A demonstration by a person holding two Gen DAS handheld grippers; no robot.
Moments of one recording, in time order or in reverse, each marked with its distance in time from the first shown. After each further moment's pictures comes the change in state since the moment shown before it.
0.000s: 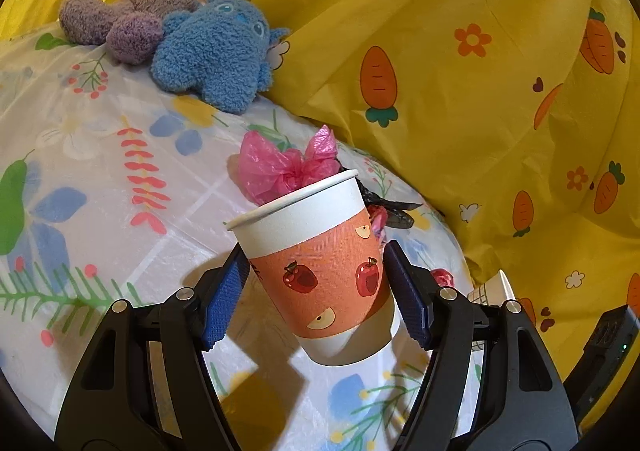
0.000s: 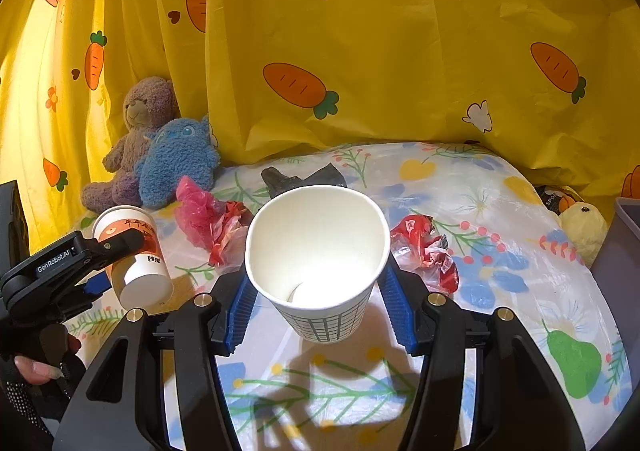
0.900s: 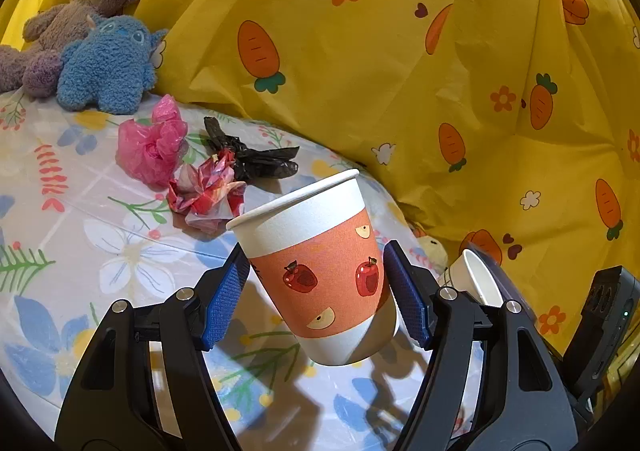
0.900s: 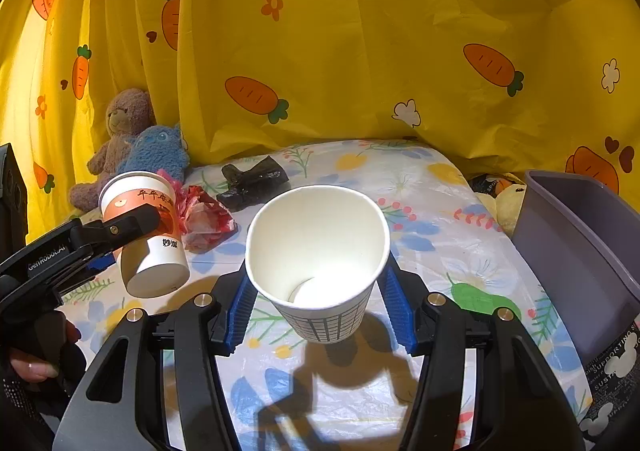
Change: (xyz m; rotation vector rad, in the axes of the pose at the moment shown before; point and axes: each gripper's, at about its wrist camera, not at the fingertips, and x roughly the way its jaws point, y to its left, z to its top) left arm -0.016 -0.093 -0.057 0.233 0.052 -0.193; right arm -0.070 -0.048 -0.029 0.033 -0.025 -0.108
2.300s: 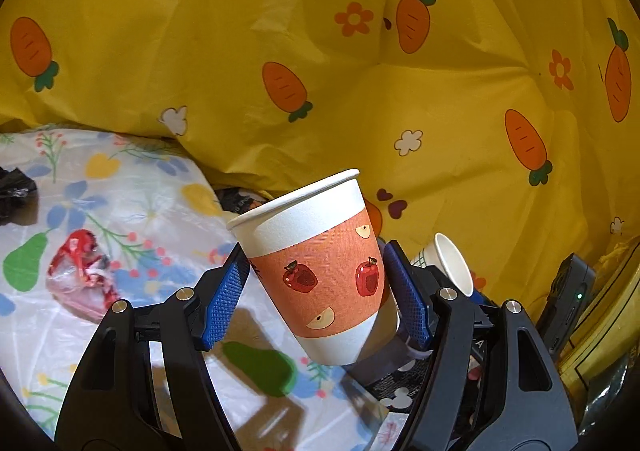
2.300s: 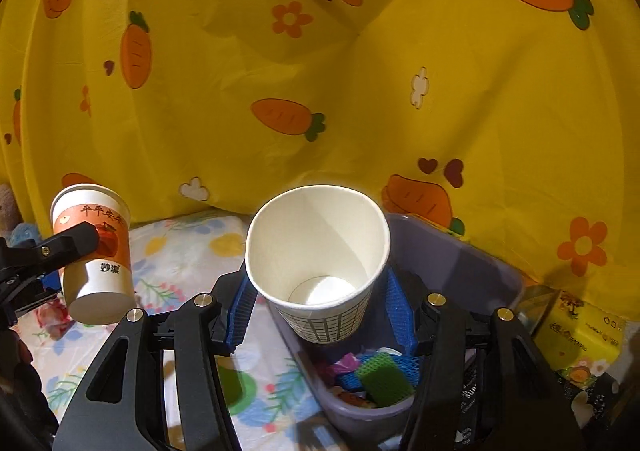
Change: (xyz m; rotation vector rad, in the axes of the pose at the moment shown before) left arm 0.121 -0.215 0.000 0.205 0.186 -0.426; right arm -0.073 -0.203 0.029 0.225 -0.157 -0.474
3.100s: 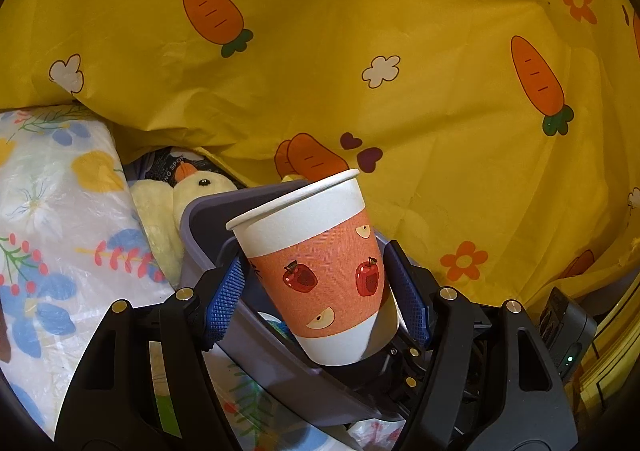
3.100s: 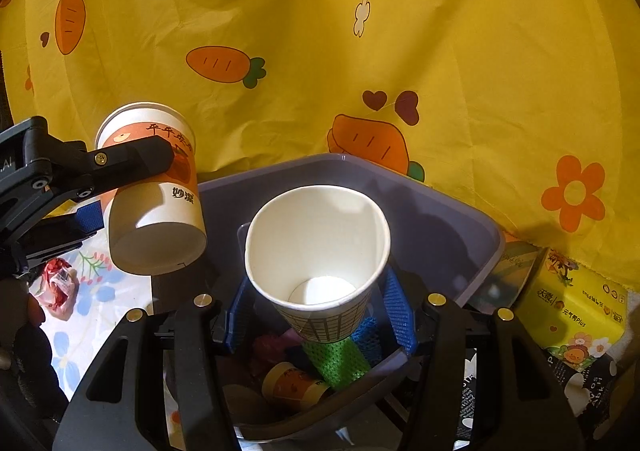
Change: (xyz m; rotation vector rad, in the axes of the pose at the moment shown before) left arm 0.130 -0.045 -0.013 0.052 0.182 -0.088; right arm 0.044 -0.042 -0.031 0.034 0.130 -0.079
